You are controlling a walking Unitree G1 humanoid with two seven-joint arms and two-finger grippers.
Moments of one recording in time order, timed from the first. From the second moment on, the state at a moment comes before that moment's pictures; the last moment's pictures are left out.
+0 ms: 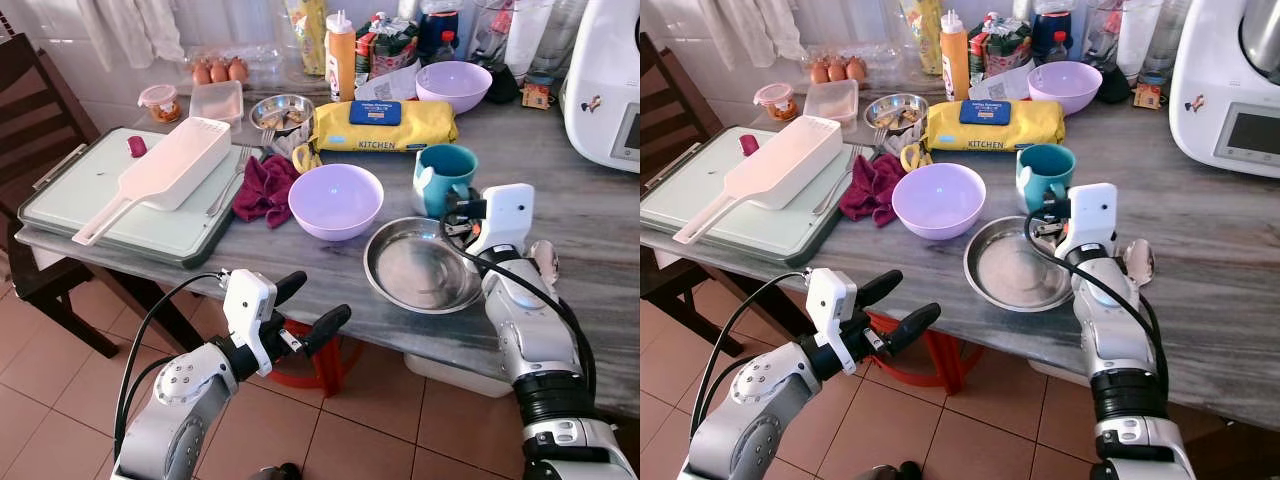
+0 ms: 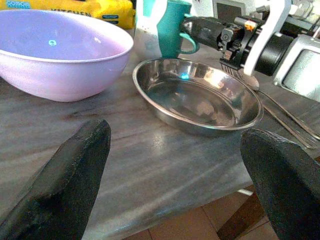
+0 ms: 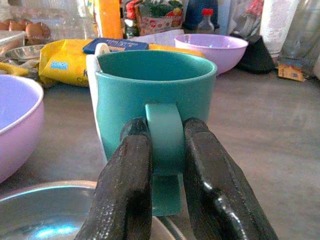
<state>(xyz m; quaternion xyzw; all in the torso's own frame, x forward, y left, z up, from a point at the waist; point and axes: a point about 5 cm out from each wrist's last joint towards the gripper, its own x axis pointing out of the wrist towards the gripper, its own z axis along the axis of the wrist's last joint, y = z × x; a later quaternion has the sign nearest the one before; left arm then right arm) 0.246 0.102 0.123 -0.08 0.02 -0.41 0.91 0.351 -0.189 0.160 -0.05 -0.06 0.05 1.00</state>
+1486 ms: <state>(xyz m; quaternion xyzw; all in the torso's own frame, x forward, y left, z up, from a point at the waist) 0.247 0.101 0.124 -0.08 0.01 -0.41 0.91 0.329 -0.182 0.204 -0.11 -0.20 0.02 0.97</state>
